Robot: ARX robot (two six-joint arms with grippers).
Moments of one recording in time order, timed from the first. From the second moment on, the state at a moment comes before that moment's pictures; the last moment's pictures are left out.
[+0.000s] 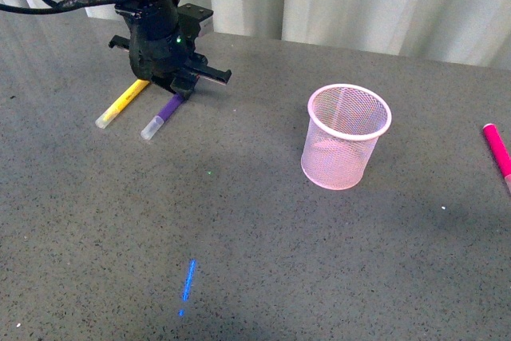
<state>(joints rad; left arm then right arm) -0.21 2.64 2.12 -0.61 -0.11 0.17 0.00 0.00 0.01 0.00 0.00 0.00</state>
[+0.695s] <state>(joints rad) -0.16 2.42 1.88 -0.37 0.00 -0.02 0.00 0.00 0.01 0.00 0.00 0.00</state>
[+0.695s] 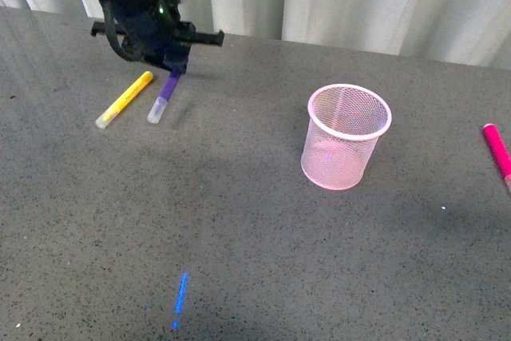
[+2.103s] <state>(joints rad) -0.45 2.15 1.10 1.09 0.06 -0.57 0.00 0.00 0.01 0.00 0.00 0.00</state>
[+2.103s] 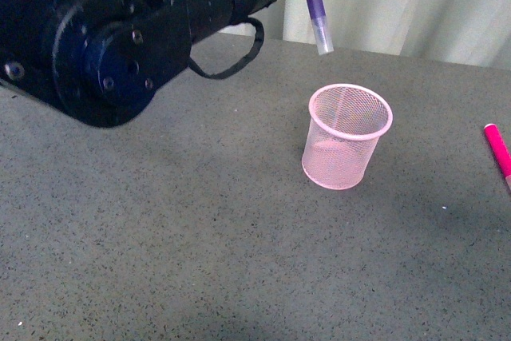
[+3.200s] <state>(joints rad) -0.57 2.37 1.12 1.32 0.00 -0.62 0.00 0.00 0.01 0.00 0.00 0.00</state>
